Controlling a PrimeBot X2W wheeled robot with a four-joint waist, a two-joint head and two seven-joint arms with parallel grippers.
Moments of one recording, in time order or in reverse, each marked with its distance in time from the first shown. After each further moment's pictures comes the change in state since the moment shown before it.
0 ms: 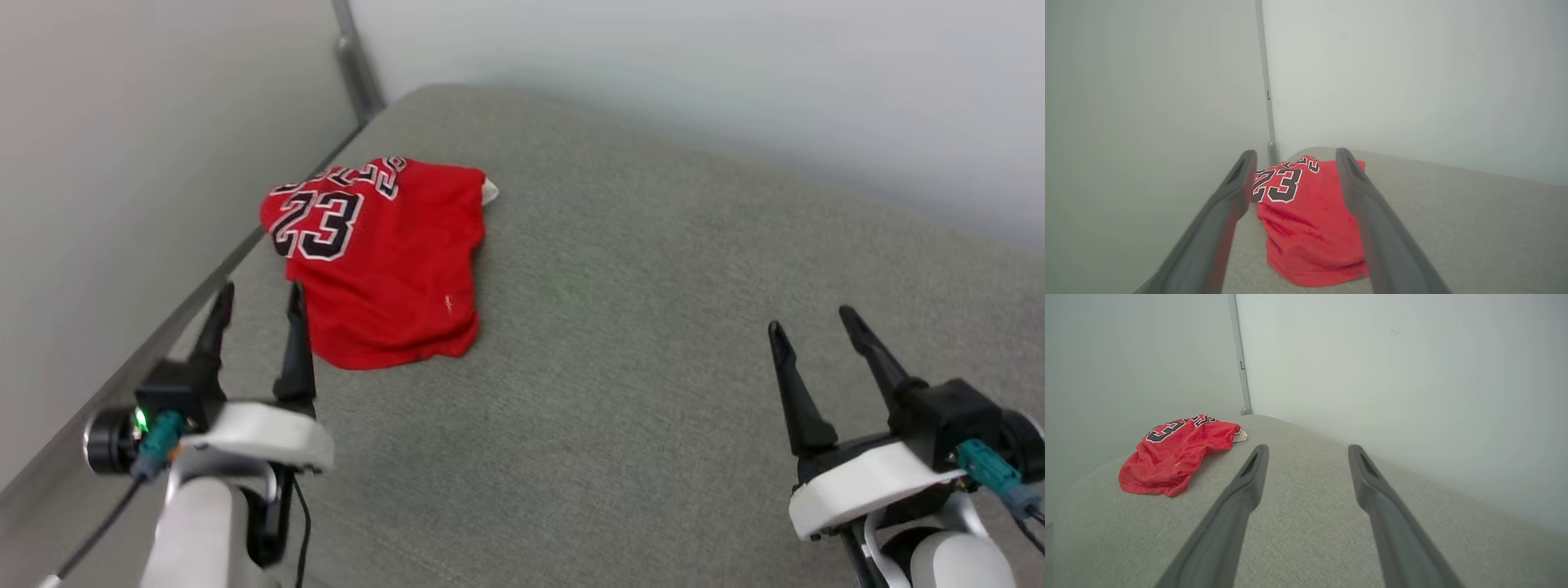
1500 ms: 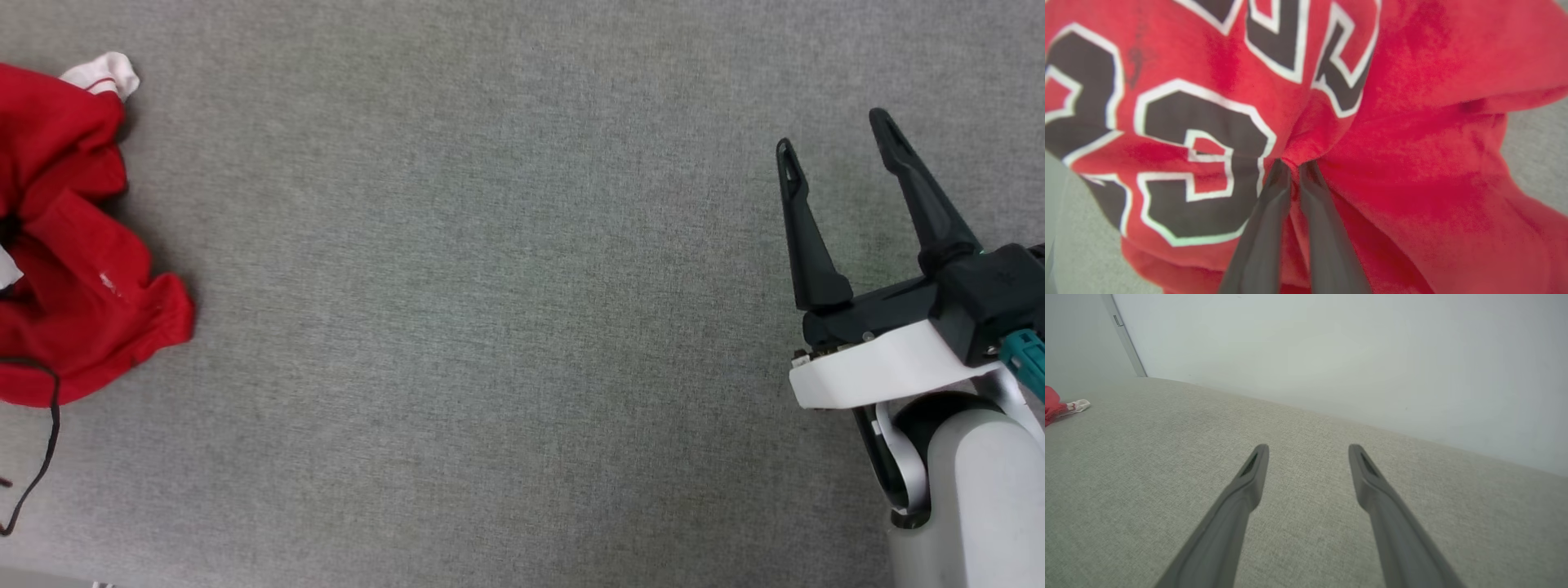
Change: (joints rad) left arm -0.651 0.564 -0.150 0.608 -0.643 -0.035 0.905; right arm -0.291 0.000 0.047 -0.131 -0.104 0.000 0.035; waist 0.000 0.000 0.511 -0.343
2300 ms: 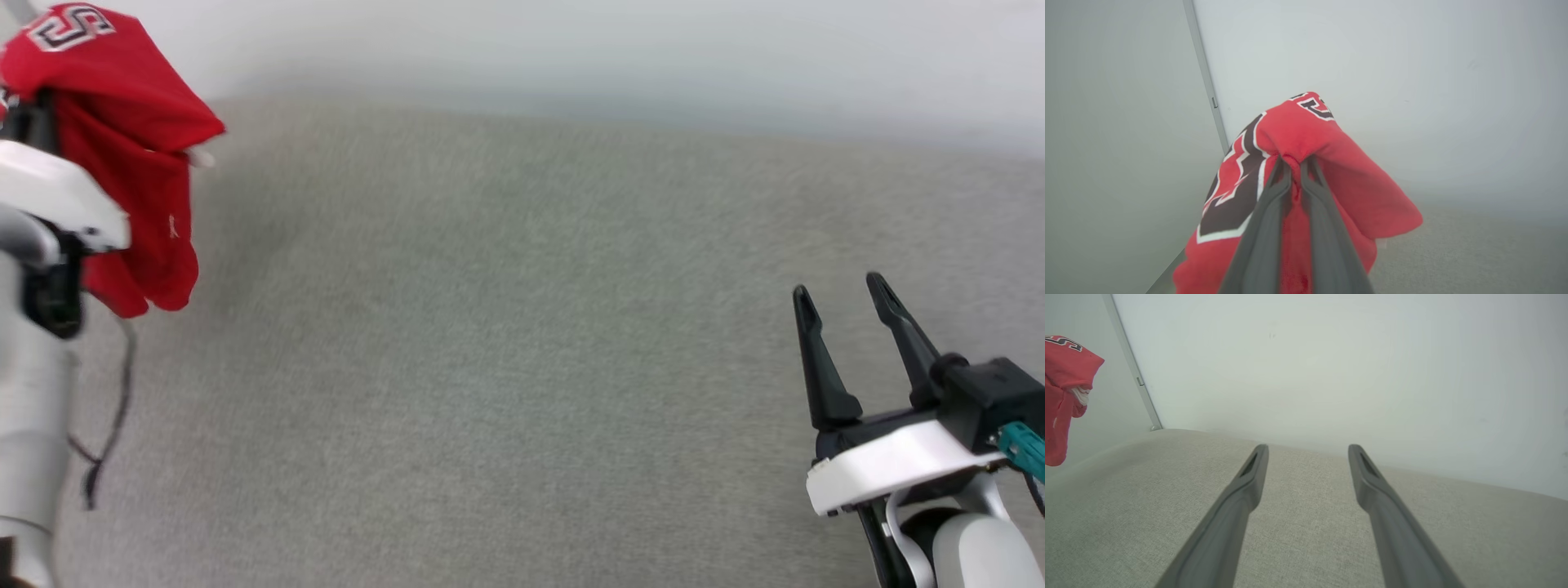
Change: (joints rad) left arm -0.039 -0.142 -0.094 0.031 0.193 0.045 -0.753; right arm 0.222 0.000 -0.069 0.095 0.141 0.000 -0.038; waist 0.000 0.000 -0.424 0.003
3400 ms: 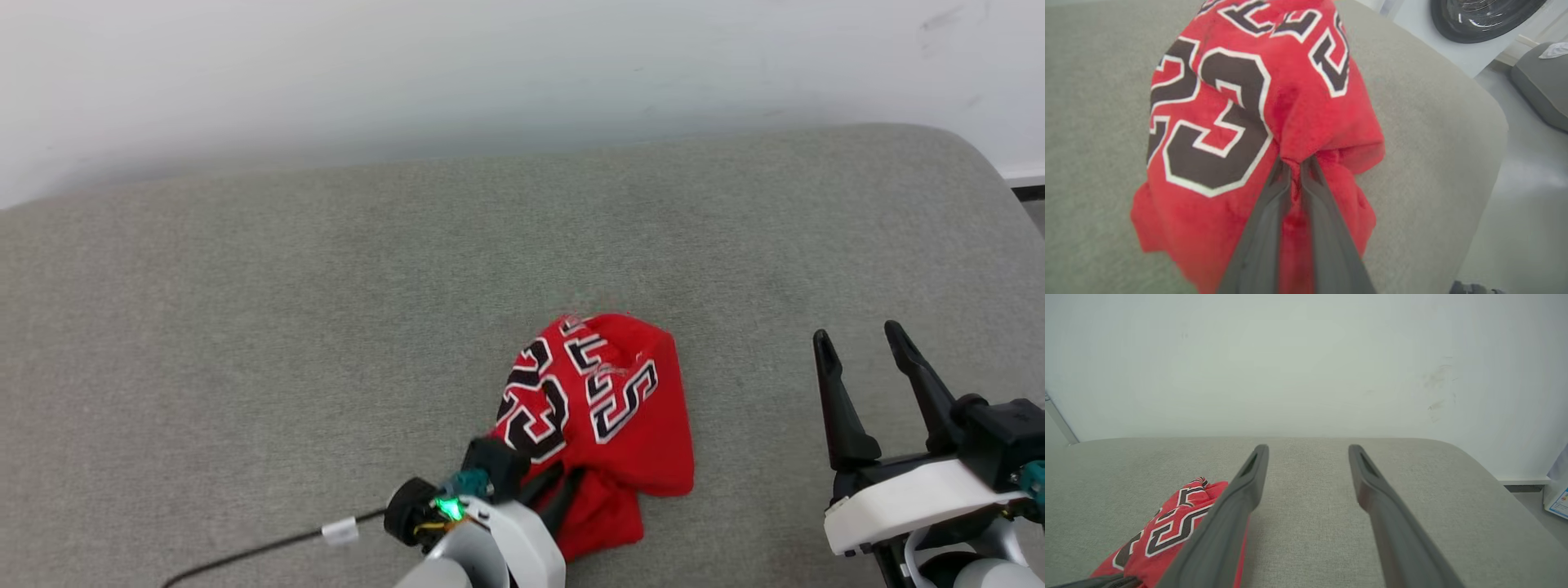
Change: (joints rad) left arm 0.578 -0.428 -0.505 -0.345 0.054 -0.045 0.030; right arm 0.115 0.000 -0.043 -0.053 0.041 0.000 0.039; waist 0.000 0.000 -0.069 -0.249
